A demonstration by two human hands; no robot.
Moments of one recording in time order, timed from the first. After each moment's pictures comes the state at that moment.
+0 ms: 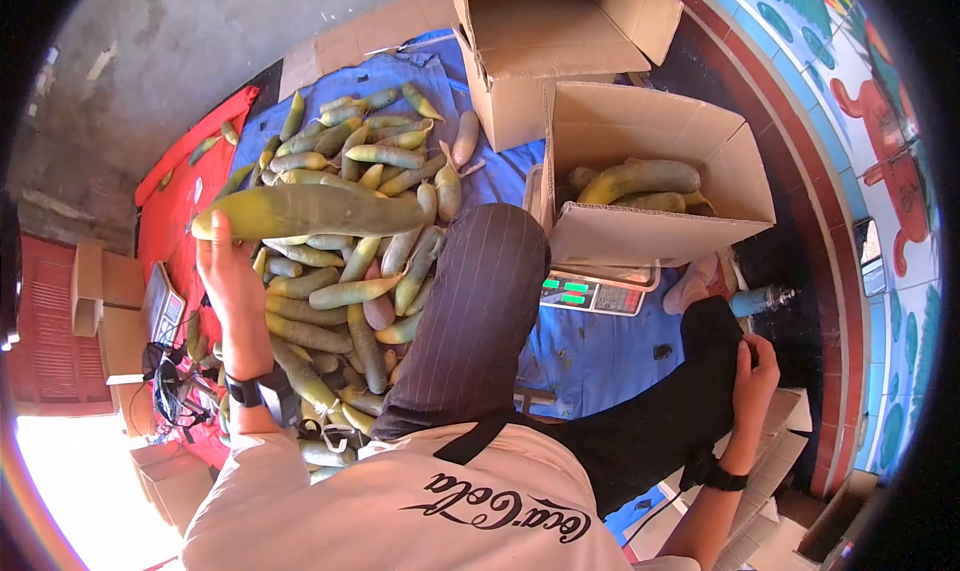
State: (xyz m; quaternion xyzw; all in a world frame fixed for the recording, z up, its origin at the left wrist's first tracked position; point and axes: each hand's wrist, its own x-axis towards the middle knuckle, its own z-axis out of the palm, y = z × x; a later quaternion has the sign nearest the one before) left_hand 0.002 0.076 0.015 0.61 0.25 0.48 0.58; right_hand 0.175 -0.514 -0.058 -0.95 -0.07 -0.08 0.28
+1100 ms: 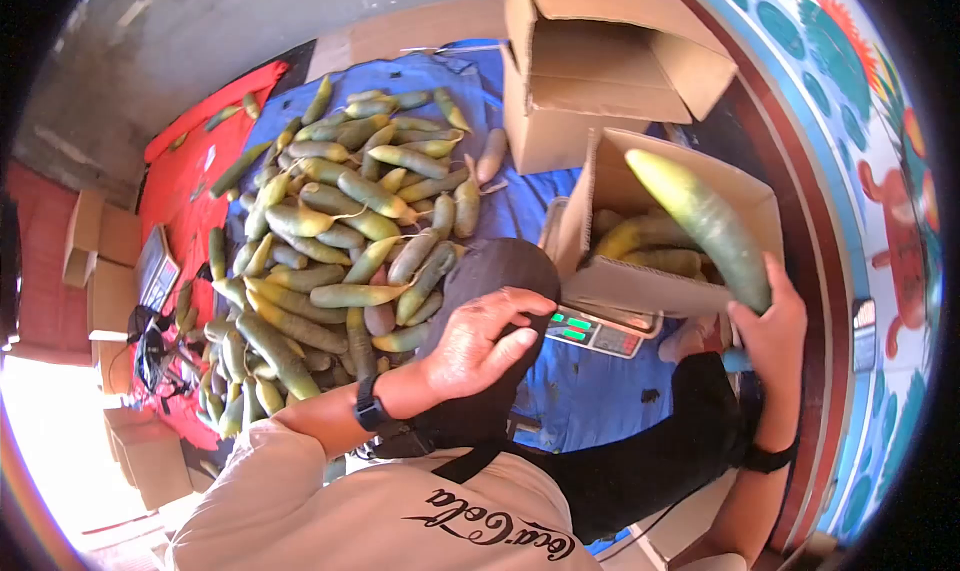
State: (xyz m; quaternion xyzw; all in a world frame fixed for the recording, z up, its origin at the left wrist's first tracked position) left_hand 0.077 -0.081 -0.043 0.80 -0.07 0.17 0.58; right_hand 0.261 -0.357 0.058 -0.93 -0.27 -0.05 0.25
